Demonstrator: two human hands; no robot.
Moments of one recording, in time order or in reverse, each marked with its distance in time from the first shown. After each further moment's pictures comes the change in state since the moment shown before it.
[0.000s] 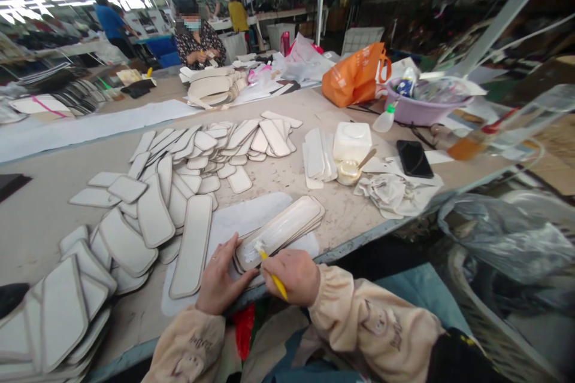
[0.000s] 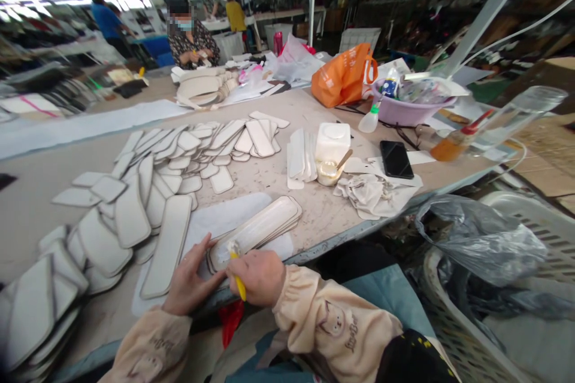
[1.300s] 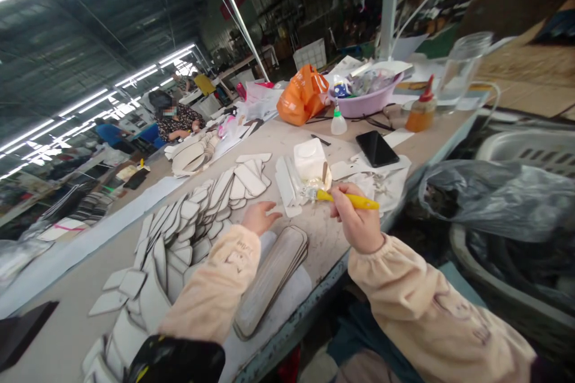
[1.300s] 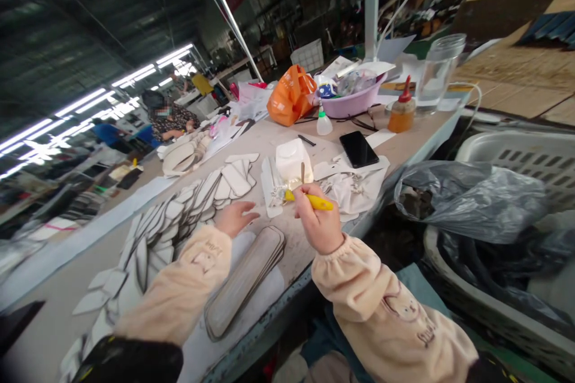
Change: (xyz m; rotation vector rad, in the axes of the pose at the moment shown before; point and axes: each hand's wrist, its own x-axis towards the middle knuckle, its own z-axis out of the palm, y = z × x) left_hand 0.267 0.119 0.033 0.294 -0.443 0.168; right_hand -0.009 0.124 -0.144 0.528 0.889 0.798
